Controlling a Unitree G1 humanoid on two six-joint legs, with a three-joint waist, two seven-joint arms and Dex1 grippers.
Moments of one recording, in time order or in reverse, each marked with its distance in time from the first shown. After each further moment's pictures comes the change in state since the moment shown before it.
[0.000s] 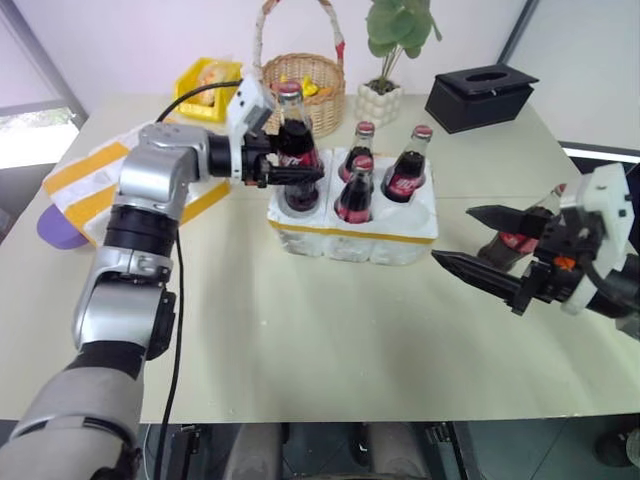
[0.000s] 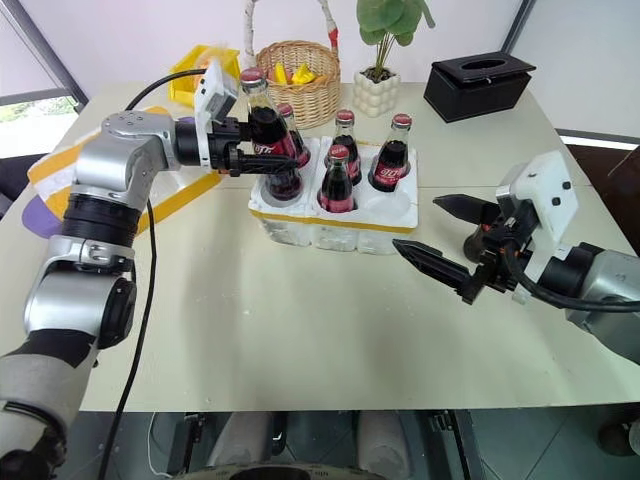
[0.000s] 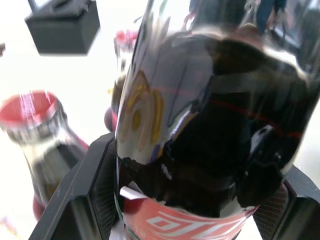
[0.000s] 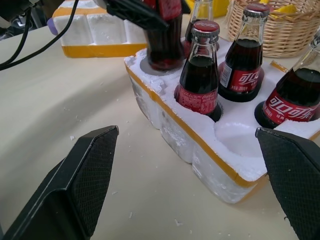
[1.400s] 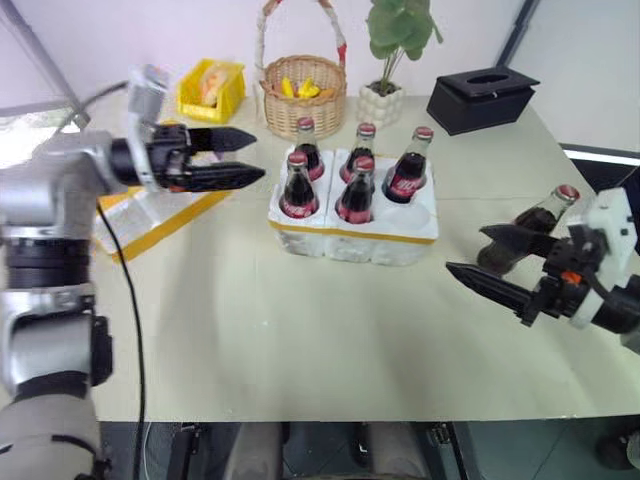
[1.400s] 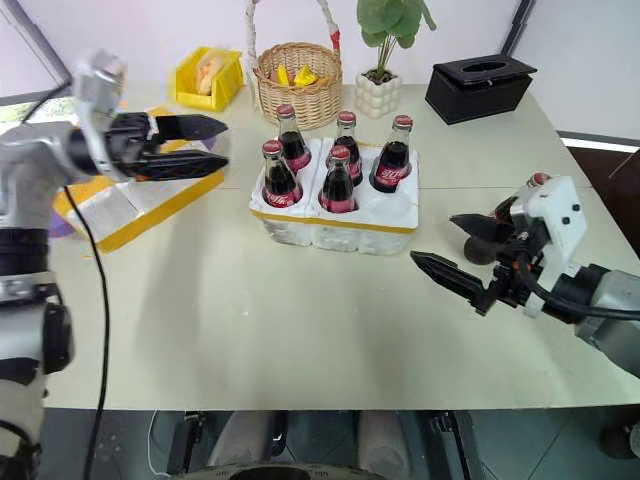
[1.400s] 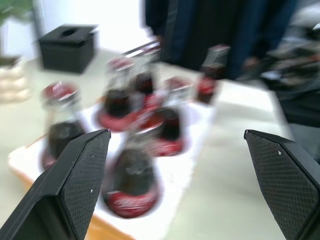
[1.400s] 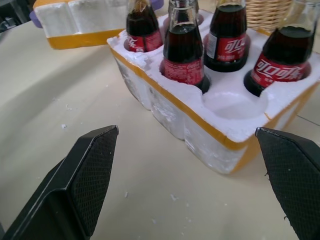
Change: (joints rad) left arm 0.177 0.303 0.219 -0.346 -0.353 0.333 -0.172; right arm 0.197 0.064 -0.089 0.015 -0.092 -0.016 0.080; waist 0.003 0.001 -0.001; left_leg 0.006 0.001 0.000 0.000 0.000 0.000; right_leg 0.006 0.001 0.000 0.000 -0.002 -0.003
